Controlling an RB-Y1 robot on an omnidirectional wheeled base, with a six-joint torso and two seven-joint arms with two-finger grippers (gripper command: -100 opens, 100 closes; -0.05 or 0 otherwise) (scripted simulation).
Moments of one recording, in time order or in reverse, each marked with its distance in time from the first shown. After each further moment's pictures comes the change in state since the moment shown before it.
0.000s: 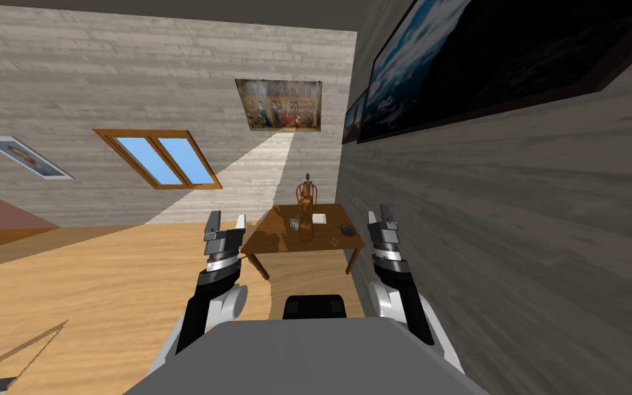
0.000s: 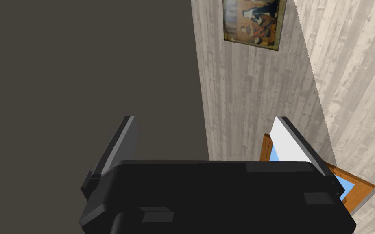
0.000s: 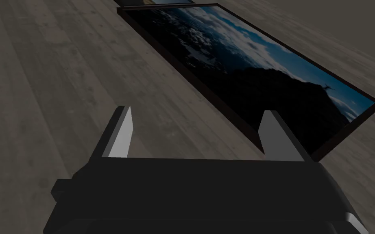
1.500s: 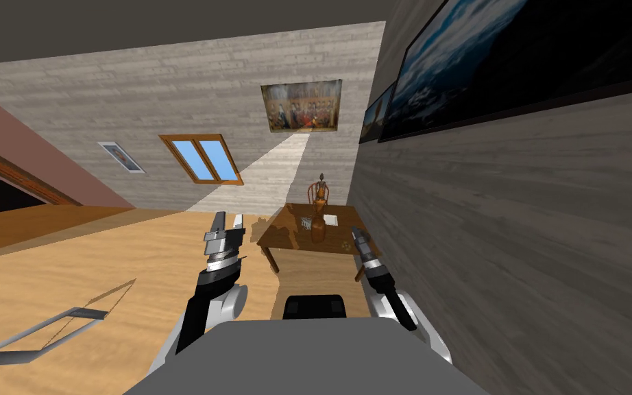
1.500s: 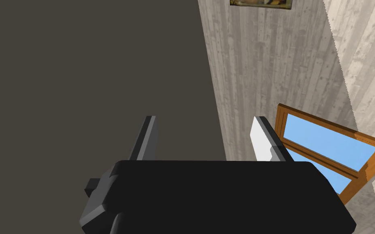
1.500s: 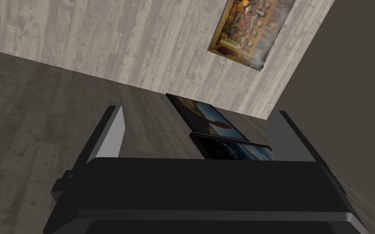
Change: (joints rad) left arm 0.000 0.000 0.000 0.000 0.000 0.000 0.000; right arm -0.038 -0.278 0.075 0.351 0.068 0.004 0.097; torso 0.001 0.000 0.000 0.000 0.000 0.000
